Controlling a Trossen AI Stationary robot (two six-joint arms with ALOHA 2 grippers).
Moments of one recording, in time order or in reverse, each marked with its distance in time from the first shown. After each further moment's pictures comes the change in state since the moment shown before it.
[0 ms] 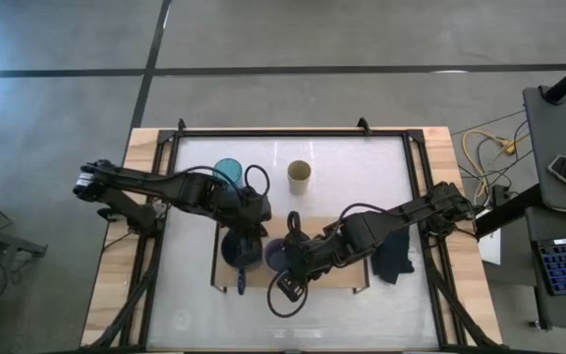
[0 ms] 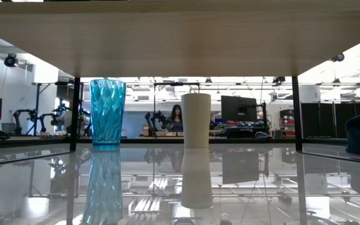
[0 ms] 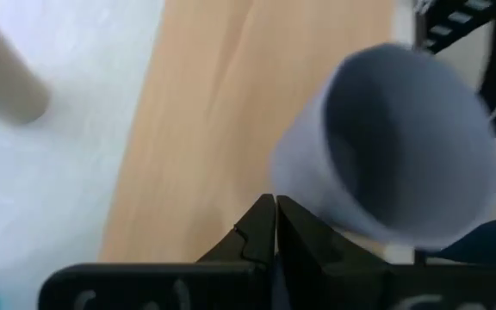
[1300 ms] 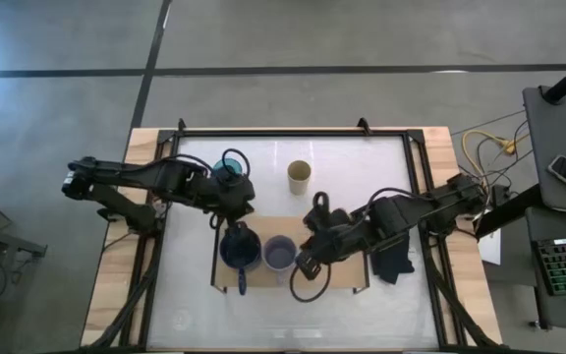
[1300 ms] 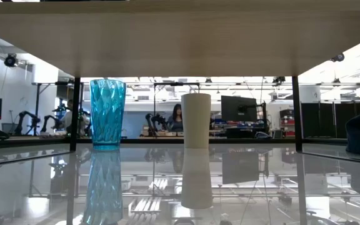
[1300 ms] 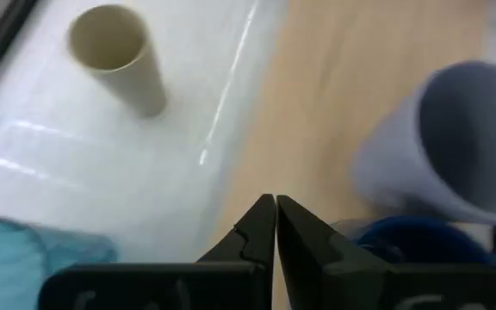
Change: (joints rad) left arm 0.036 -0.110 0.009 -0.137 -0.198 -0.006; right arm 0.009 -0.139 0.005 -0.156 0.283 -0.045
